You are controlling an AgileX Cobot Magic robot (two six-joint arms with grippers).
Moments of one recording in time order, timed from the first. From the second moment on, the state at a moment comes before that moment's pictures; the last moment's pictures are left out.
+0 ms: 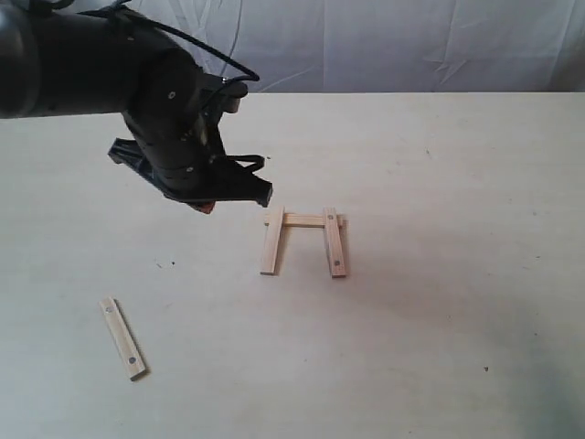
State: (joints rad) left arm -0.50 1.79 -1.24 0.23 0.82 -0.47; right arm -0.01 0.01 0.00 0.02 0.38 0.05
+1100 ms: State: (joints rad) left arm -0.34 1.21 -0.60 0.13 0.62 -0.48; right arm -0.01 0.01 0.00 0.02 0.38 0.05
